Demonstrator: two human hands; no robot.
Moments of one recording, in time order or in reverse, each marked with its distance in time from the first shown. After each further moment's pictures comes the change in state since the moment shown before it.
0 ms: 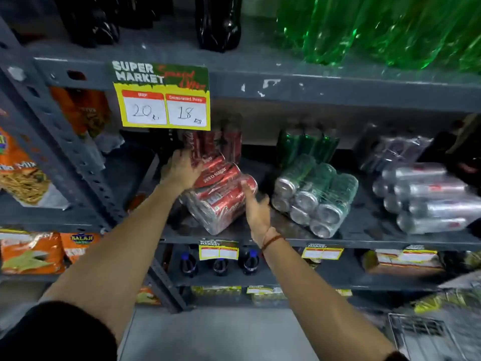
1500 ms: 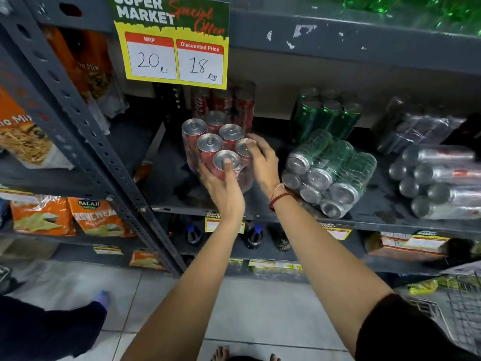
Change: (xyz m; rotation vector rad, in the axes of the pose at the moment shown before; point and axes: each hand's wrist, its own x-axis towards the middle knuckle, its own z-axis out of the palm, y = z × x) left_hand -0.125 0.072 0.068 -1.167 0.356 -0.332; right_hand 0.014 -0.033 0.003 -0.146 -0.135 -0.478
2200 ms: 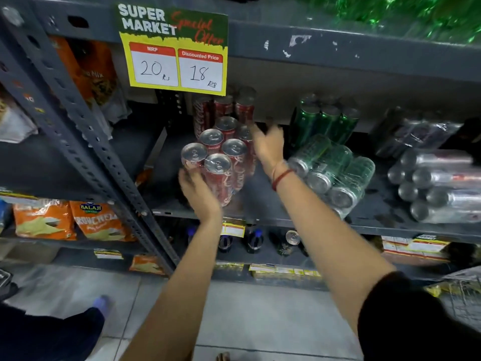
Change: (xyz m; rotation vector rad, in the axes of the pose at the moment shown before) left_hand 0.026 -0.002 -0.032 -0.247 0.194 -0.191; right_hand 0.023 -0.050 0.000 -0.146 0.118 0.003
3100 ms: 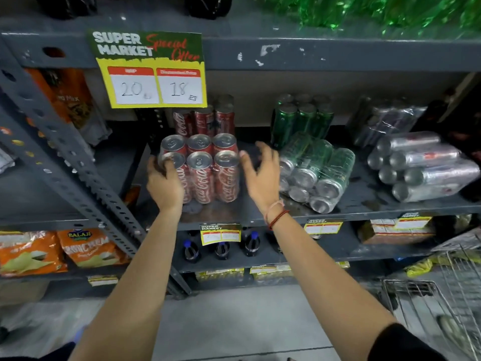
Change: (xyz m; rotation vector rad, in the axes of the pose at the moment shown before) left_hand 0.052 0.048 -0.007 0.547 -0.084 0.340; right_hand -0.054 0.042 -0.013 -0.111 0.166 -0.198
